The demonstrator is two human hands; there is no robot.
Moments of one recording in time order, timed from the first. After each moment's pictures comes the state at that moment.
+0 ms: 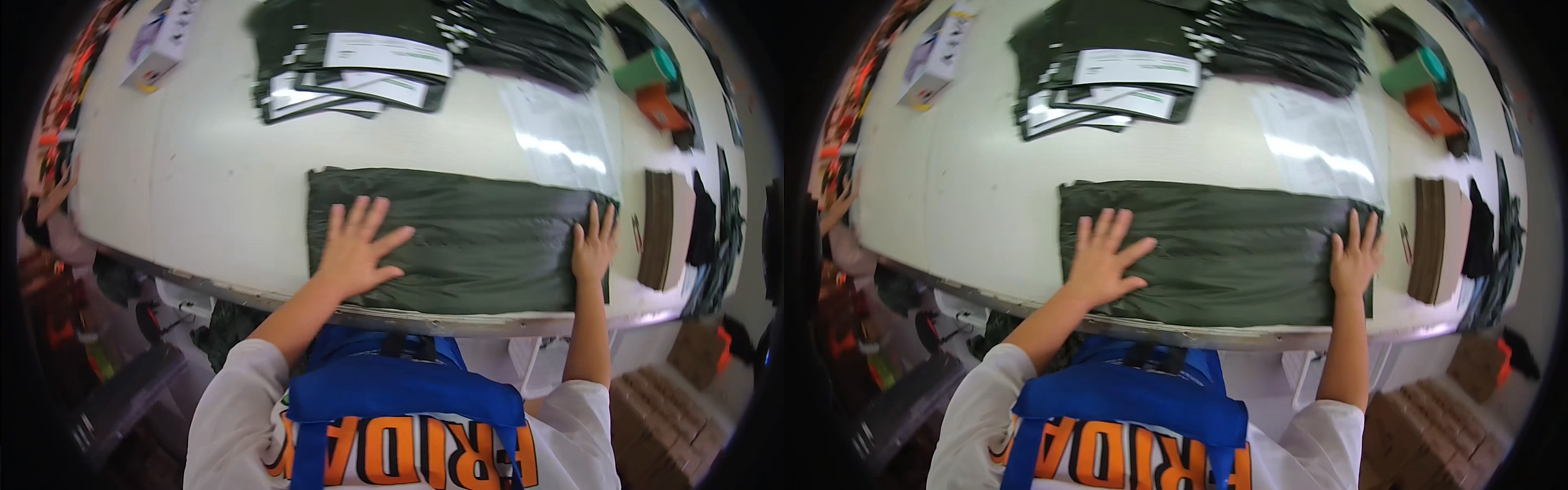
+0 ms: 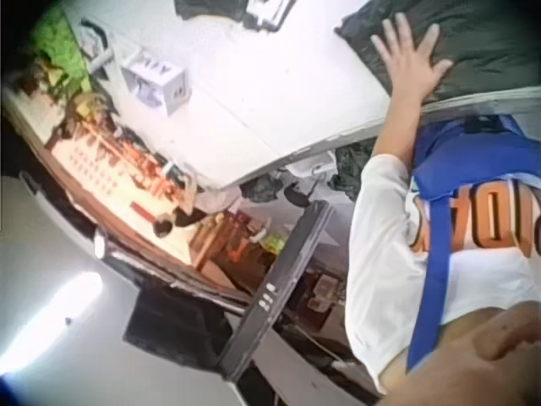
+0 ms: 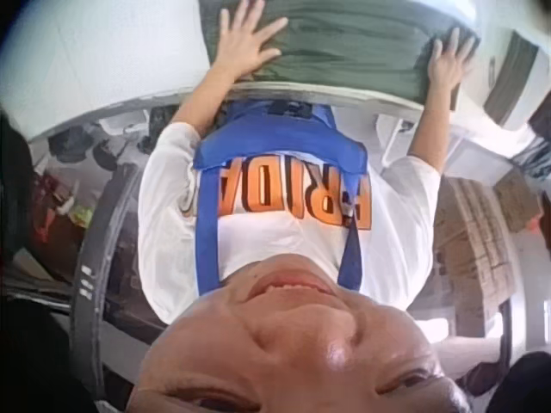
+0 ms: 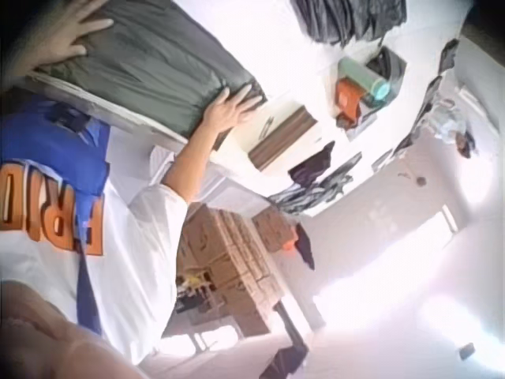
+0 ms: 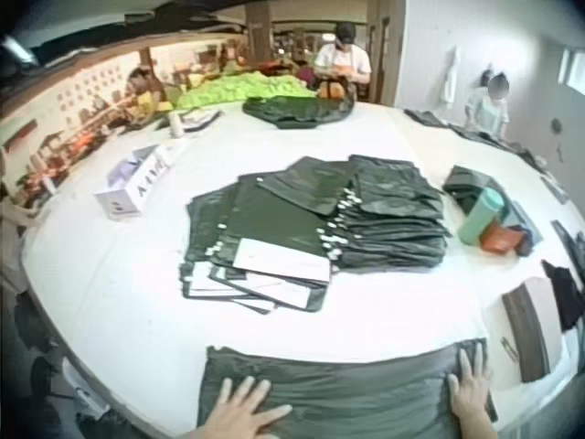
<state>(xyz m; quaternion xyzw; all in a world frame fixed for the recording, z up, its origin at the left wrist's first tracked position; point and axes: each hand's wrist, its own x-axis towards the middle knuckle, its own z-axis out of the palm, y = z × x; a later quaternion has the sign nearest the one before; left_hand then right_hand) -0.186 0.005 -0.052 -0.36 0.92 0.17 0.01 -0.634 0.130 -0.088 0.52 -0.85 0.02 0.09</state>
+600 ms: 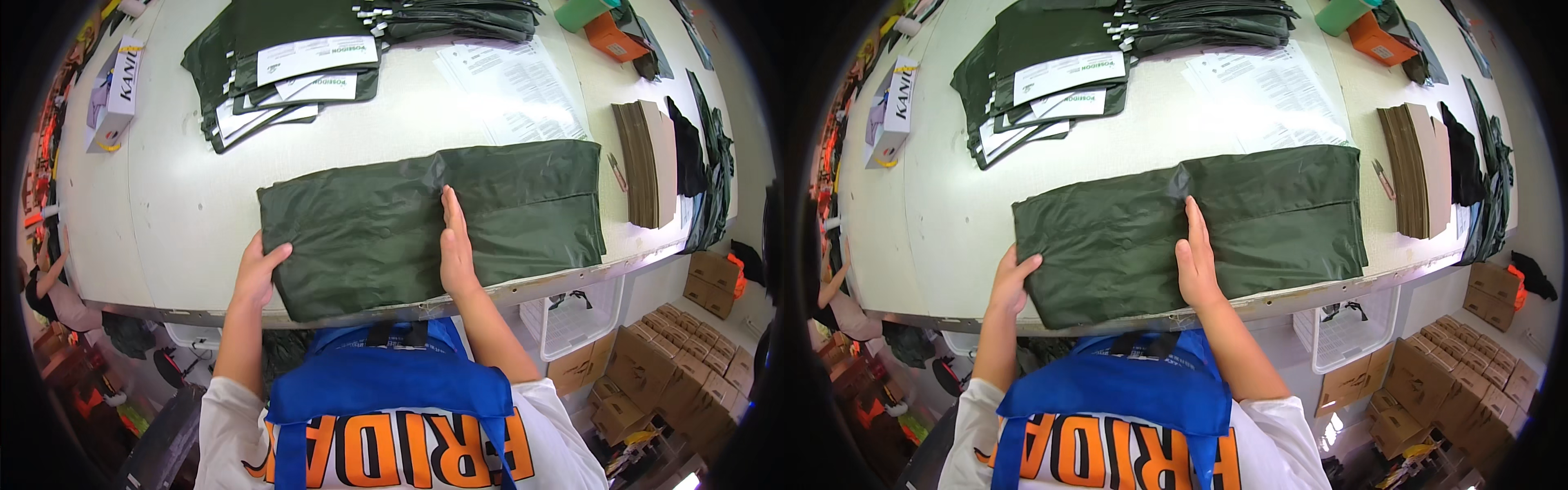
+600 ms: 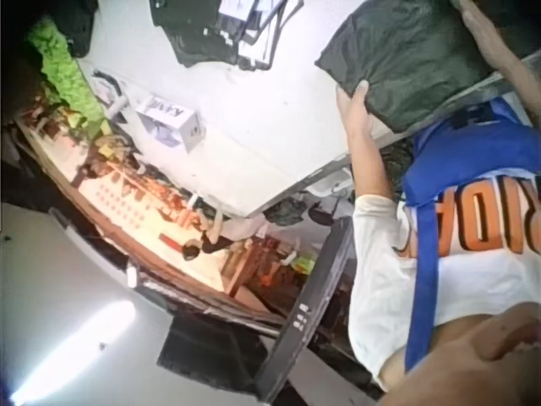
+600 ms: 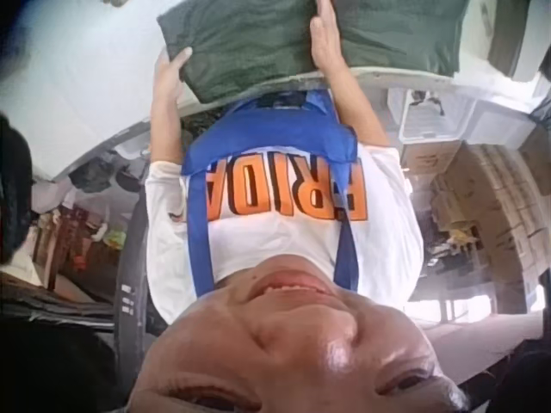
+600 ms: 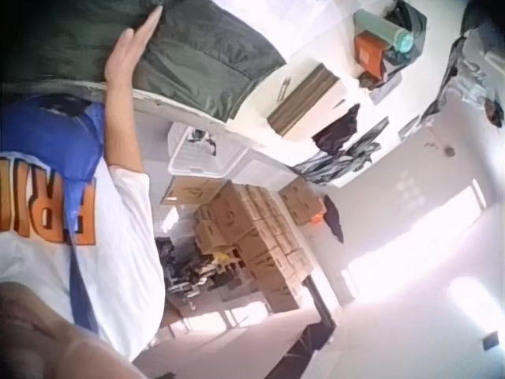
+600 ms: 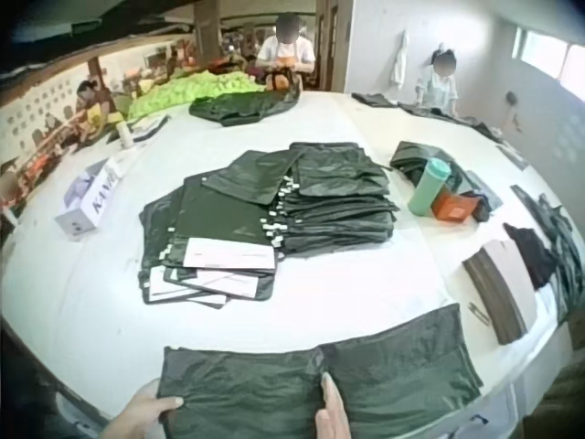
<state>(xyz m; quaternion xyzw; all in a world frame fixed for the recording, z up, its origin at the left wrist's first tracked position) -0.123 -0.030 -0.020 -0.57 0.39 0.70 -0.19 -0.415 0.110 -0.055 0.42 -0.64 0.54 -0.35</state>
